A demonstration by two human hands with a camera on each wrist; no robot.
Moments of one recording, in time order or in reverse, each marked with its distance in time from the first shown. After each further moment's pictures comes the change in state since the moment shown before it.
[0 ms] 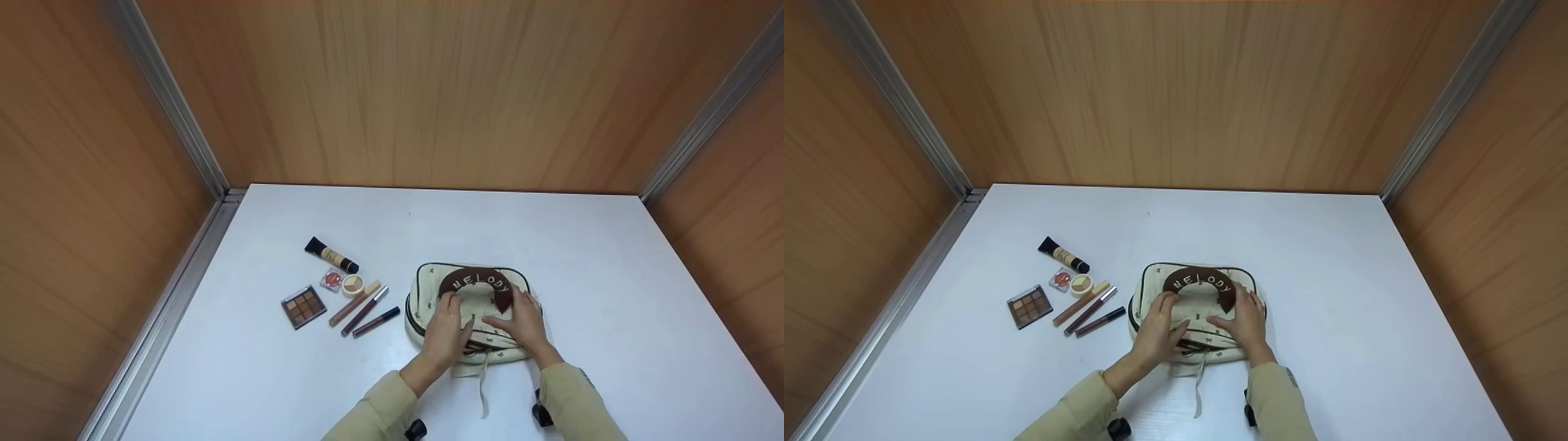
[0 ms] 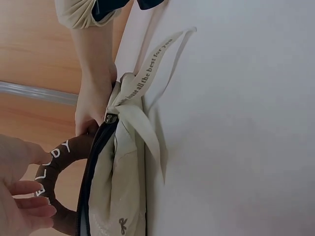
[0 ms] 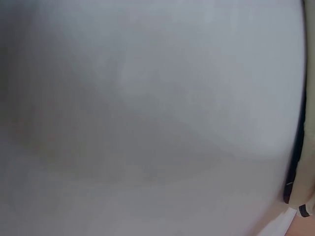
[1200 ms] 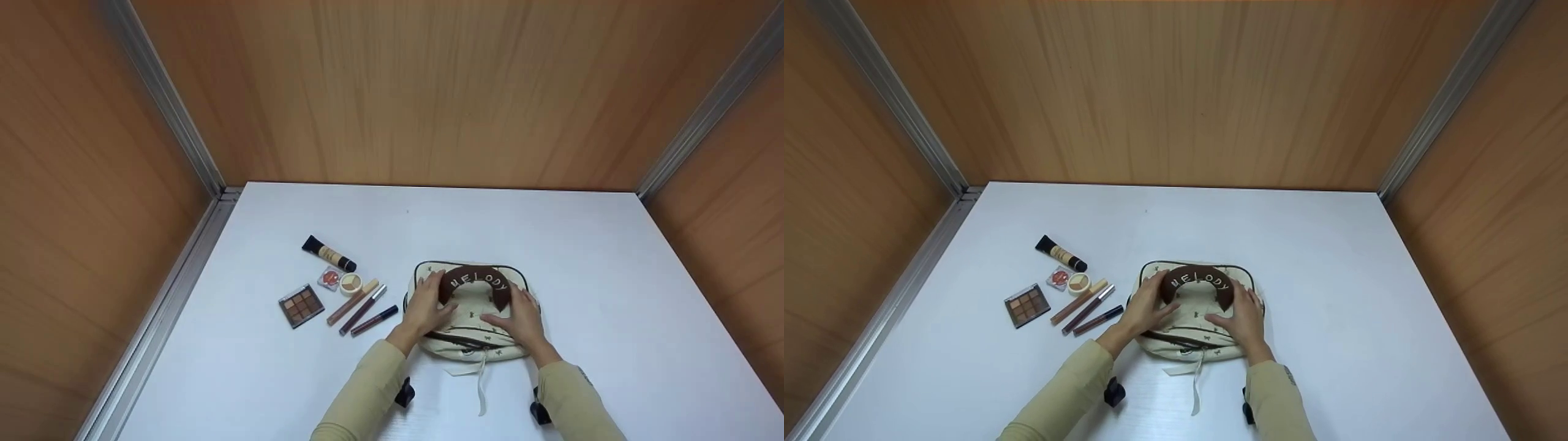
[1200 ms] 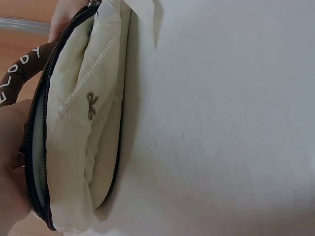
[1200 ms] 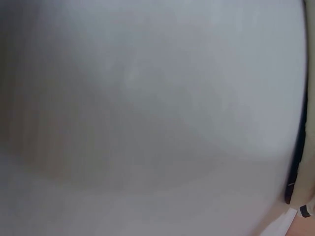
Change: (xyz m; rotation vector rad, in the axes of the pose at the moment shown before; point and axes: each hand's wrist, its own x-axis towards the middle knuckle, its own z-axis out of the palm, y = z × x) left_hand 0.034 -0.065 0.016 -0.102 -0.157 0.013; right_hand 0.000 0.000 -0.001 0.016 0.003 -0.013
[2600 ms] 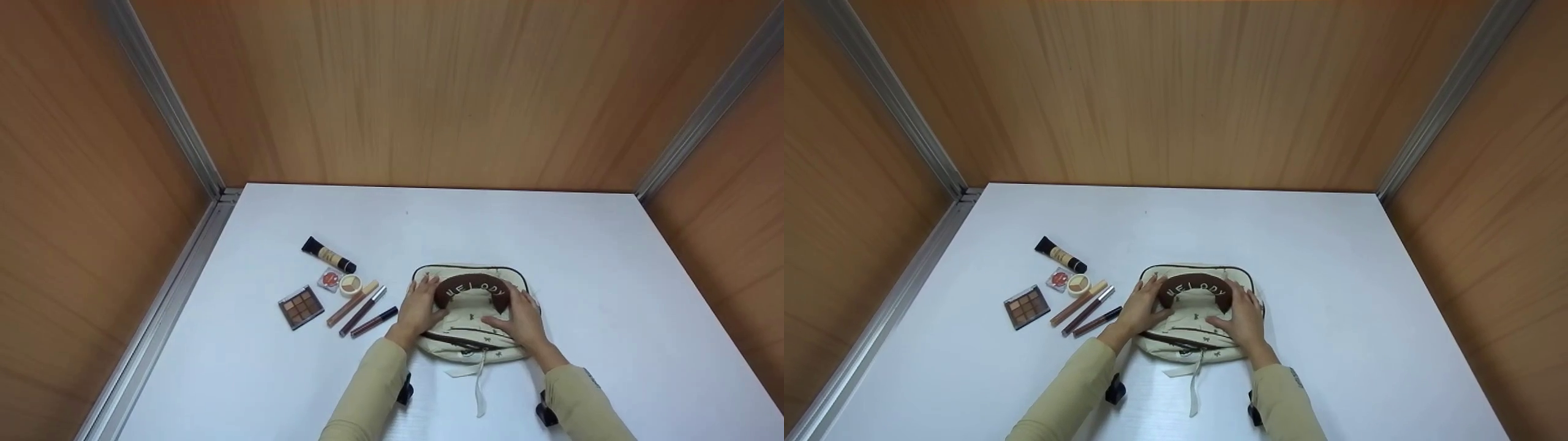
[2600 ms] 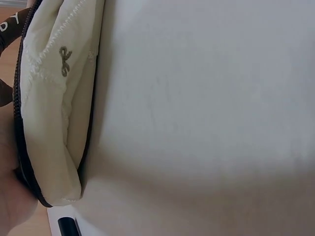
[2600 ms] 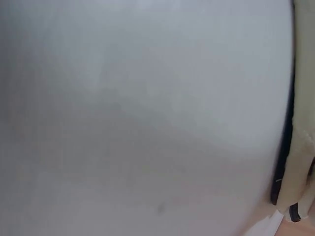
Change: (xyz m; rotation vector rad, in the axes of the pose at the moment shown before) left_hand -0.002 -0.028 0.015 0.129 -0.046 0.040; right_hand -0.001 -0.003 -0.004 -0.042 -0.002 -0.070
